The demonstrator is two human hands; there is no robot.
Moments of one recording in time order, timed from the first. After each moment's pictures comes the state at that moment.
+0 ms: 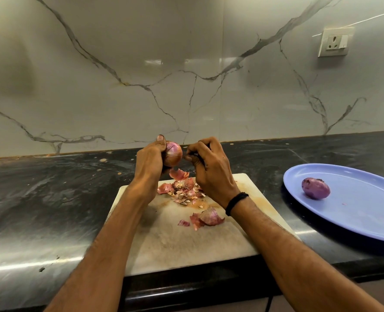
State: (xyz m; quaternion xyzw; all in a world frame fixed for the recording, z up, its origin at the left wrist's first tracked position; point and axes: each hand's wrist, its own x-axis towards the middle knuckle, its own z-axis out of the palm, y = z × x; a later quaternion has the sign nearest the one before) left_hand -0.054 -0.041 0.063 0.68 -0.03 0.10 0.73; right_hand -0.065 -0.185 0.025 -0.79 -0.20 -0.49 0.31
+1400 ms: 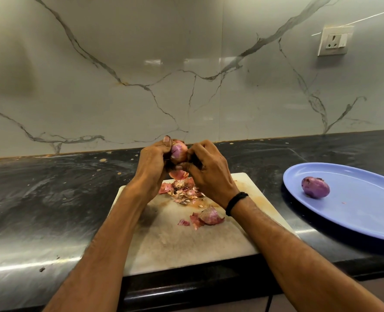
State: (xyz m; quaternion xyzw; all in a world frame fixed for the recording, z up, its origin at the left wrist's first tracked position) left_hand -0.065 -0.039 0.065 0.65 -0.11 0.04 0.75; right_hand -0.066 -0.184 0.023 -0.80 -0.24 -0.46 0.32
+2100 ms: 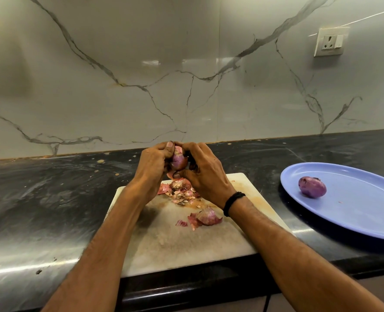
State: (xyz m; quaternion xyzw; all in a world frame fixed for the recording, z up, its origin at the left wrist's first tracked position) left_hand -0.059 -0.041 0.059 0.69 -0.11 0.04 0.71; right_hand -0.062 -0.186 0.021 -0.82 -0.26 -0.40 0.31
